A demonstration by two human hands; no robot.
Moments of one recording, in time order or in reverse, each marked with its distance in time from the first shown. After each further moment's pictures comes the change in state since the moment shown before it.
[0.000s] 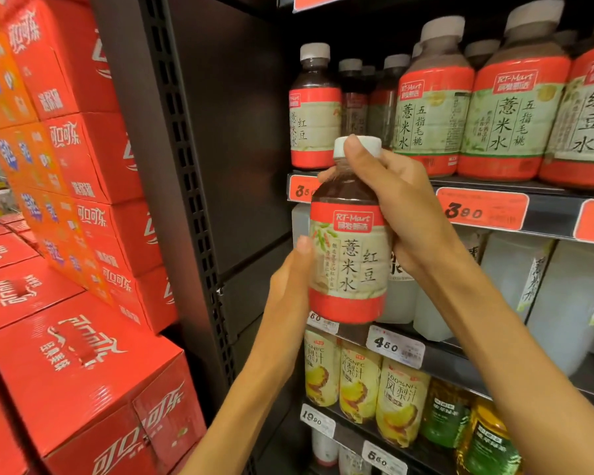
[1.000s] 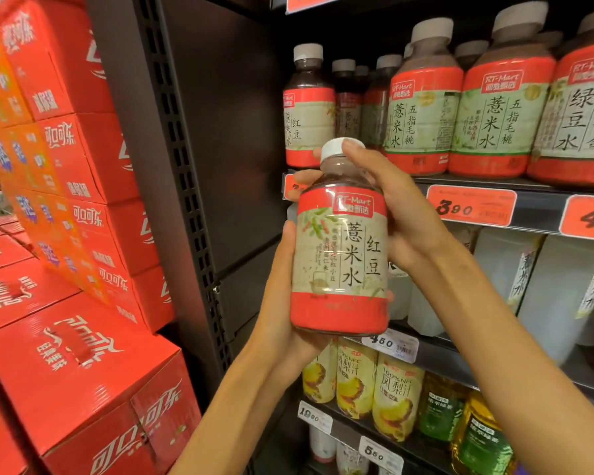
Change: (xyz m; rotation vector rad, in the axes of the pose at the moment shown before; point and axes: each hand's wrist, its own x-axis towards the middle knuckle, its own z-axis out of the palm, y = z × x) left_hand -0.008 0.015 0.006 -0.557 -0.201 -0.250; right_hand 0.001 -0.005 0.001 0.274 -0.193 0.163
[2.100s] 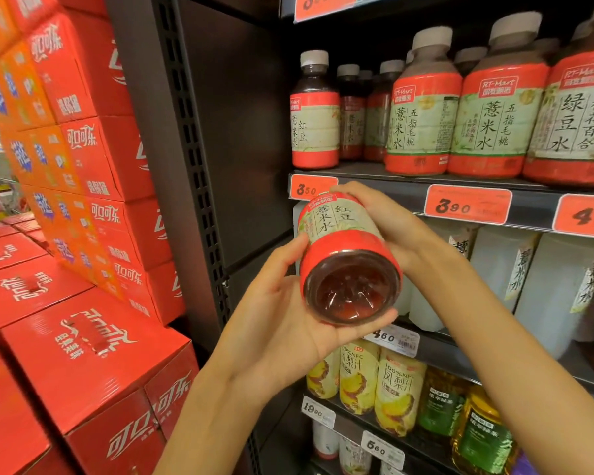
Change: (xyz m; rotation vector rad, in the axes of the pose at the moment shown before) left_hand -0.034 0.023 0.006 -0.314 -0.172 -0.226; right_hand 0.007 0.019 -0.006 0.063 0.039 0.401
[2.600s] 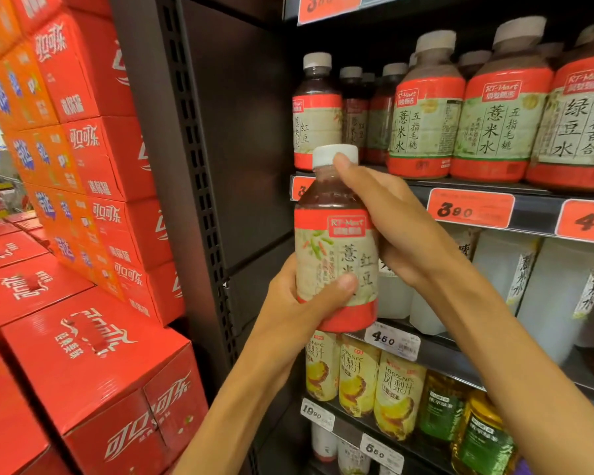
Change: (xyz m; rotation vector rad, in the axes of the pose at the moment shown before) left_hand 0.016 -0.014 -0.024 0.842 0.346 0.371; right_hand -0.030 -0.003 0.014 -0.350 0.055 -0.467
